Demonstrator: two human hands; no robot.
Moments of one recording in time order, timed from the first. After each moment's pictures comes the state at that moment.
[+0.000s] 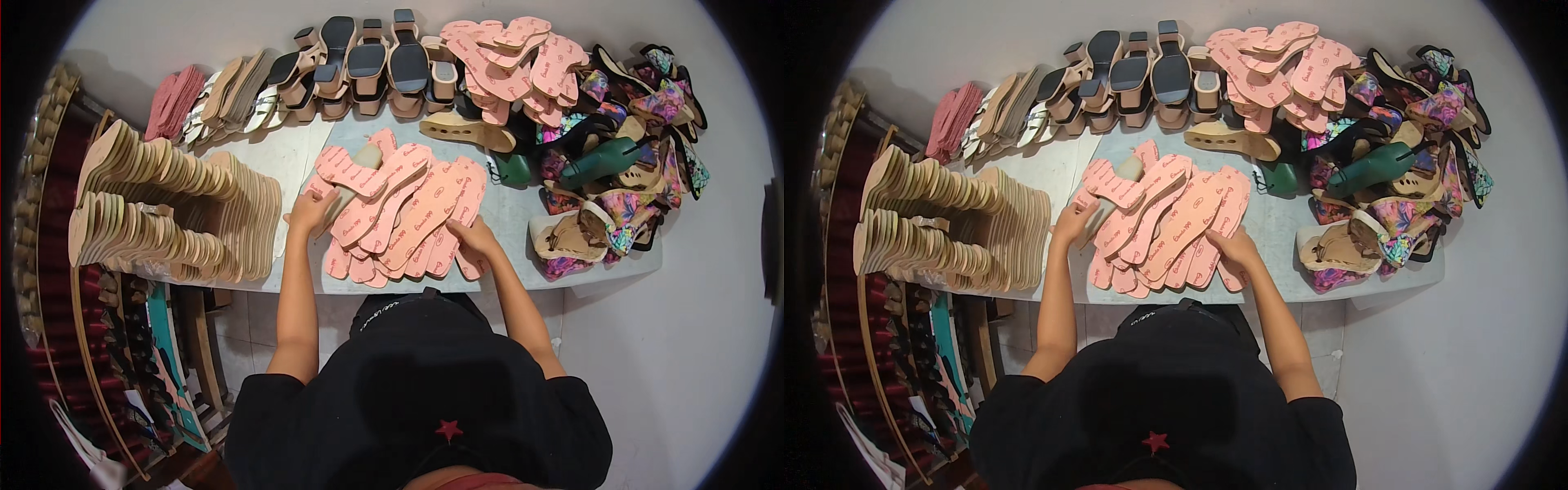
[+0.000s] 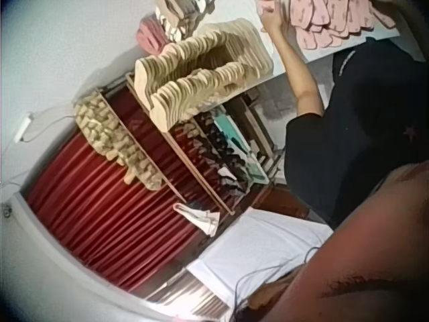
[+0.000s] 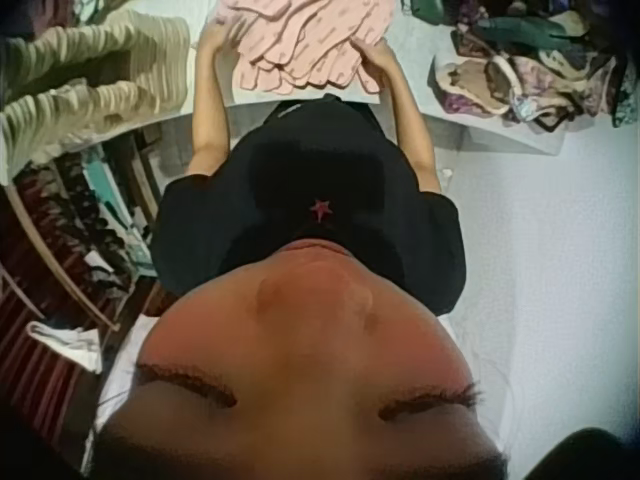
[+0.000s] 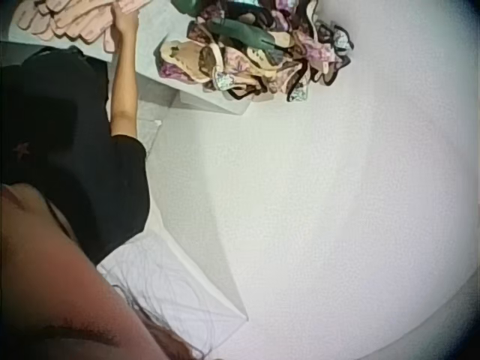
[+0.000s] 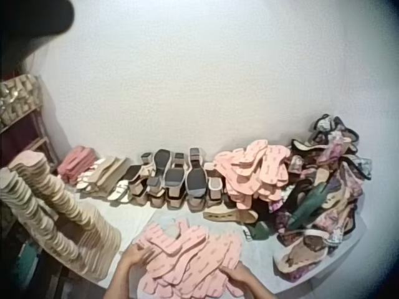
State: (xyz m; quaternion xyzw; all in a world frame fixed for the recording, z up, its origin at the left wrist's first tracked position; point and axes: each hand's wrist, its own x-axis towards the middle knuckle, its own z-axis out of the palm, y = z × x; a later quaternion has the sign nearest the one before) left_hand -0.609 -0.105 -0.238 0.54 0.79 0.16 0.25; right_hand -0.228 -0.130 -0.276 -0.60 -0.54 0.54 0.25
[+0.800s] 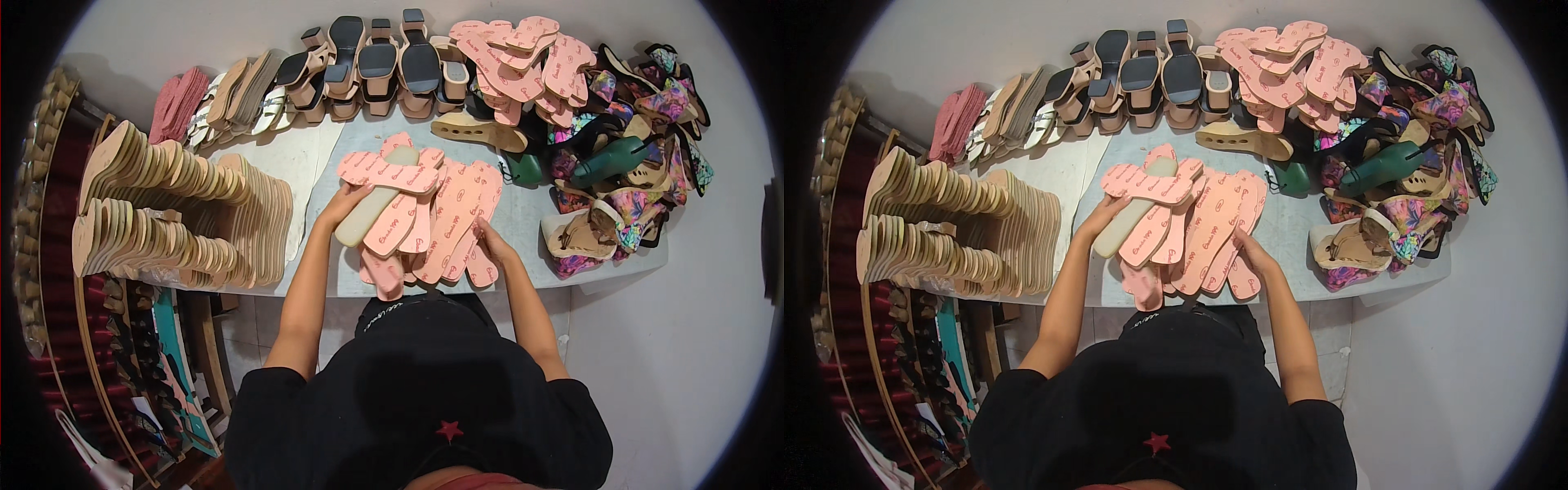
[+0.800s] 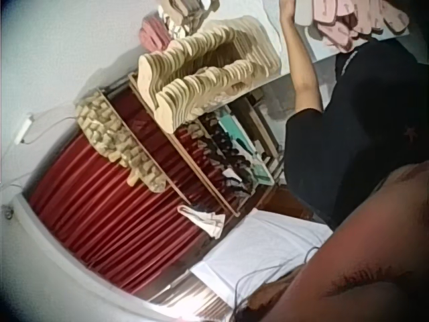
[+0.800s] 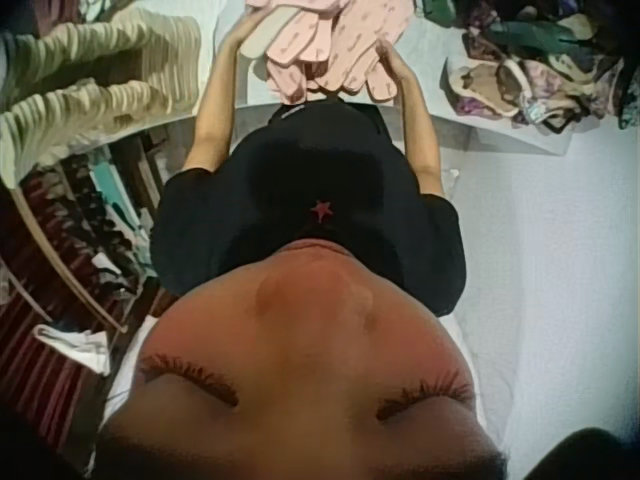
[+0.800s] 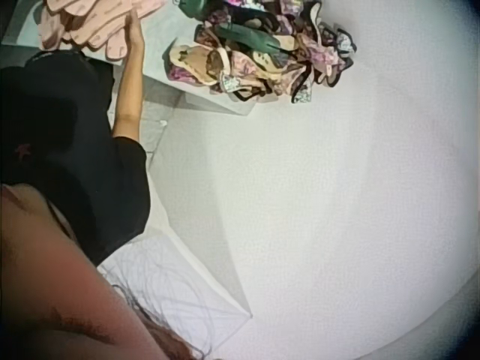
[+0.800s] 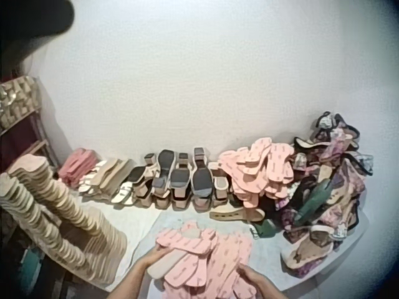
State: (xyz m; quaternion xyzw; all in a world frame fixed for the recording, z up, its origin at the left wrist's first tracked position) left_hand -0.577 -0.089 -0.237 0.42 0.54 0.38 0.62; right_hand -0.233 -0.146 -0.271 -0.46 -0.31 0.76 0.35
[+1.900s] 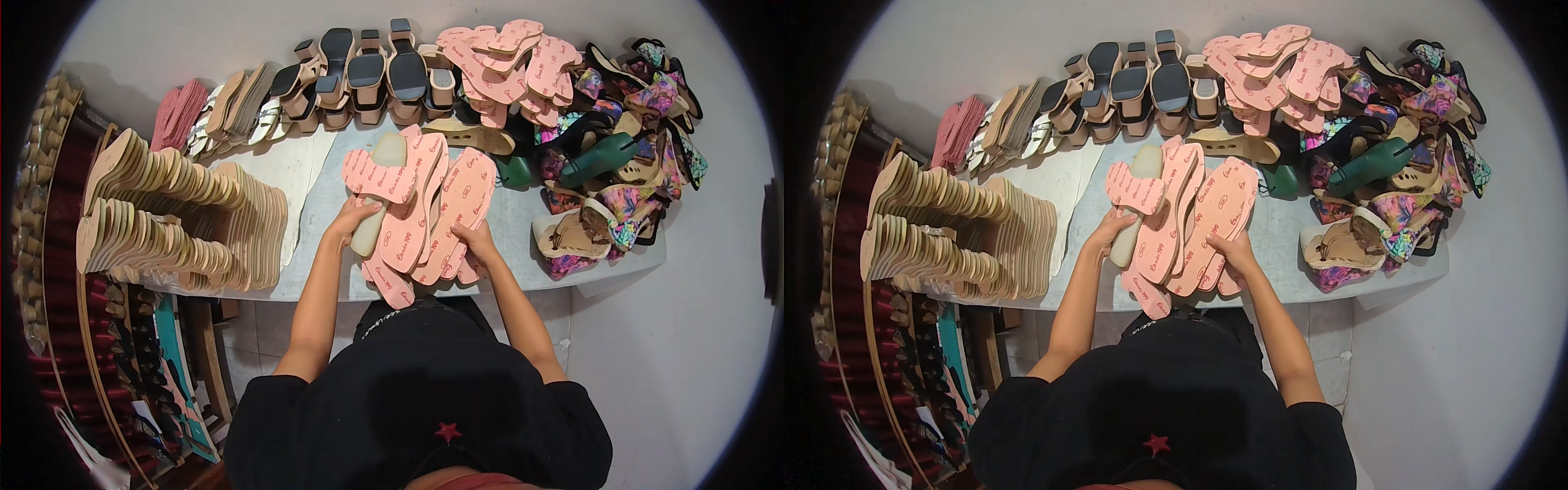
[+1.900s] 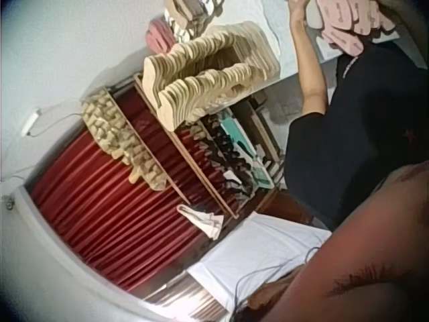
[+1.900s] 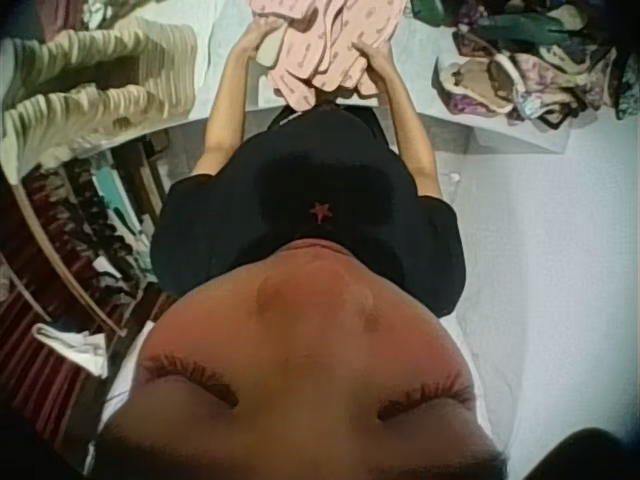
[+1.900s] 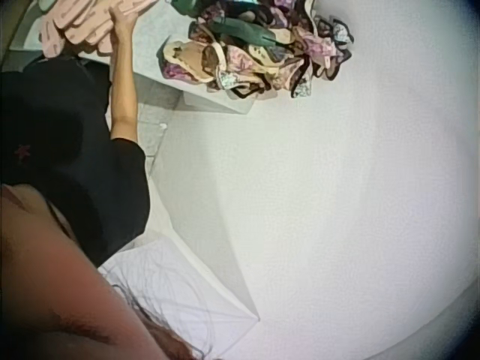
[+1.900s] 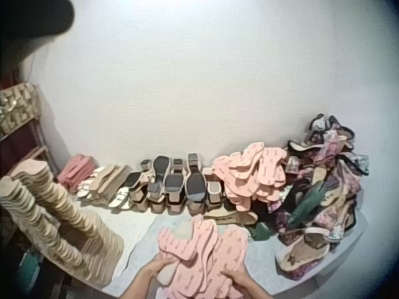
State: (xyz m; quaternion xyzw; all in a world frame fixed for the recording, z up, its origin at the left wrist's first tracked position) left_hand -0.536 -0.111 -0.217 0.33 0.45 0.41 0.72; right_hand -0.263 -0.157 -0.204 -0.46 -0.35 0.67 0.47
